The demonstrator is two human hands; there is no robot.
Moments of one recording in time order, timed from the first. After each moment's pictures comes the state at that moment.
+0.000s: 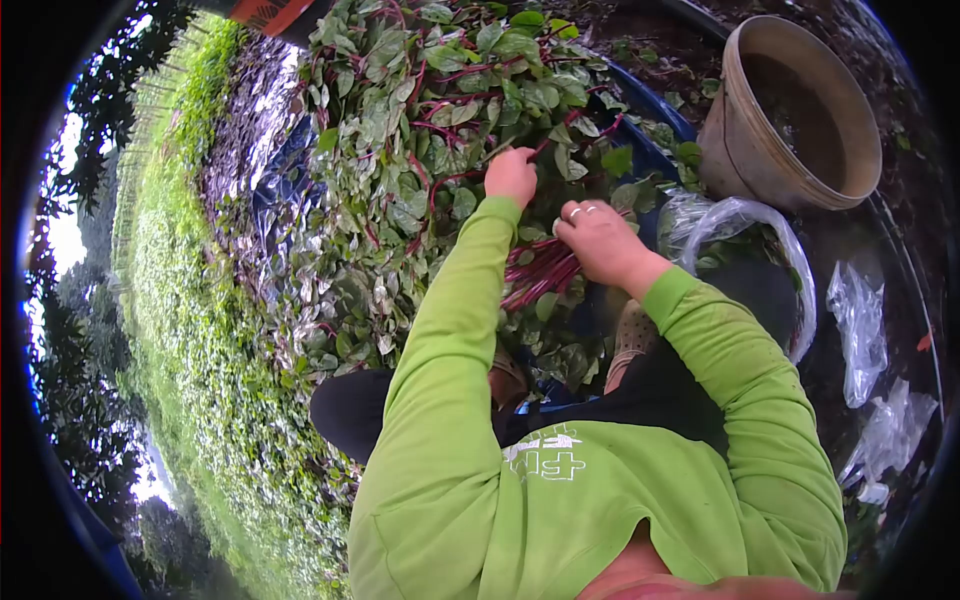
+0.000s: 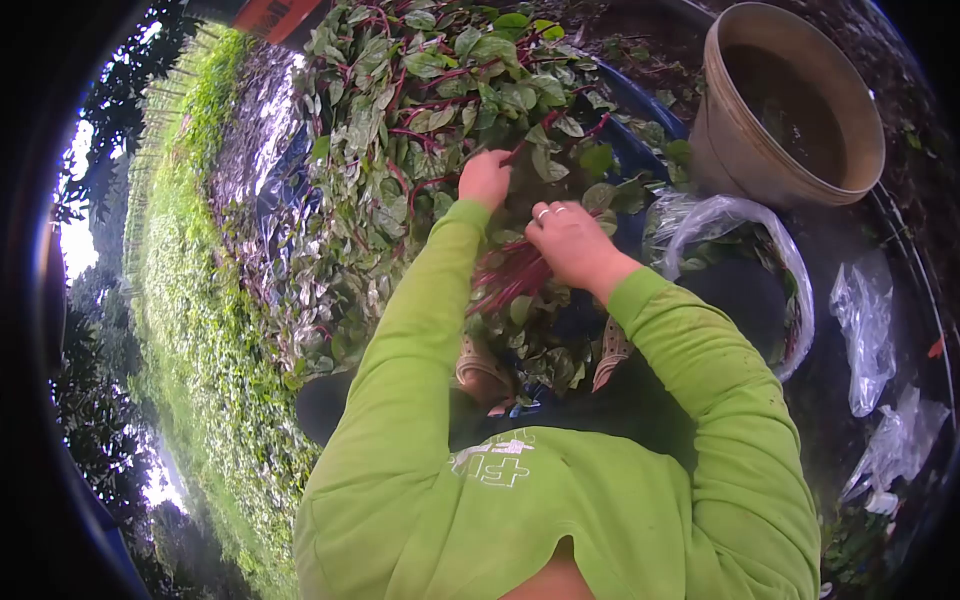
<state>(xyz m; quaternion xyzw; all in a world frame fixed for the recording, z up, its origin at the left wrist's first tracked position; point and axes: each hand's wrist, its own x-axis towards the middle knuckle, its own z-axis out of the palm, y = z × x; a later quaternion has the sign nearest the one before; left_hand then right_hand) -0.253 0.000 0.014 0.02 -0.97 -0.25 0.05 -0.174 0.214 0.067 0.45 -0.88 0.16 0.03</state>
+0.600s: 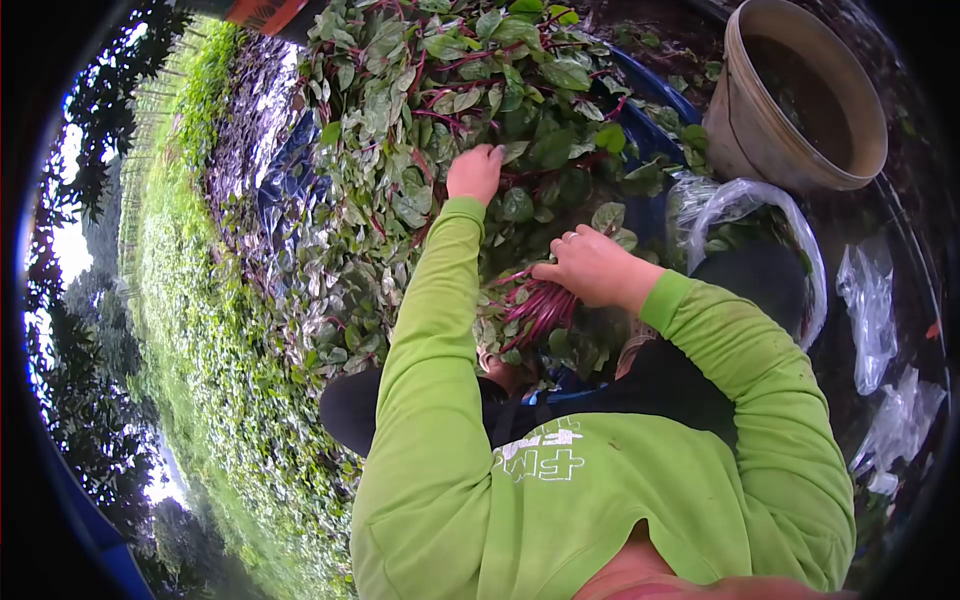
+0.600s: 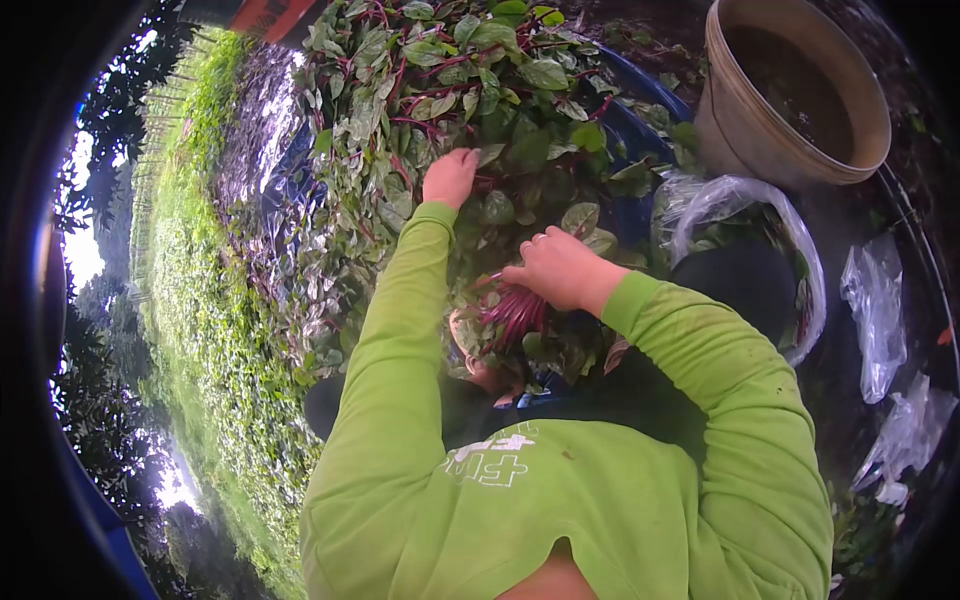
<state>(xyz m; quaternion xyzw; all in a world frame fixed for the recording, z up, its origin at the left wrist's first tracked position) -0.238 -0.064 0.027 0.04 -0.98 -0.18 0.06 -0.129 0.197 0.087 0.55 -0.82 0.10 -0.07</state>
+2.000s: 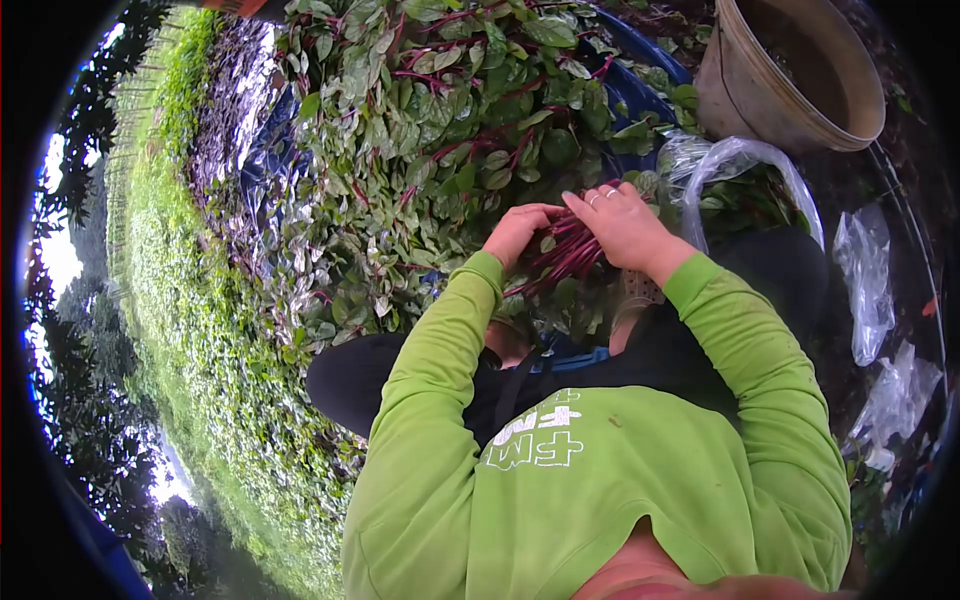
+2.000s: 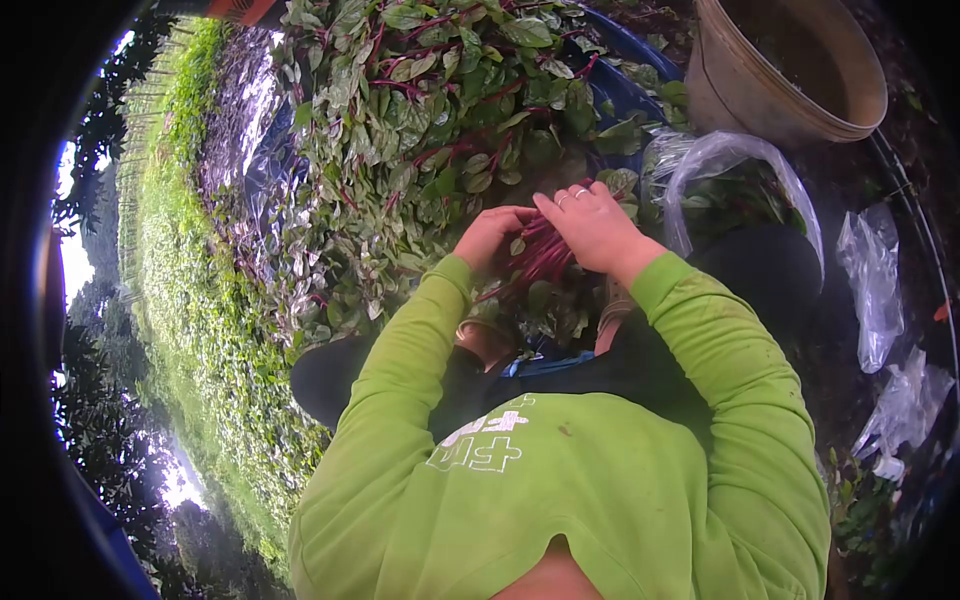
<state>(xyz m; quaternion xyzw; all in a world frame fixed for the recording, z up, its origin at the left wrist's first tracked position) -0.090 0.006 -0.006 0.11 -0.64 -0.70 -0.30 -0.109 0.248 0.053 0.44 -0.89 0.11 0.00</state>
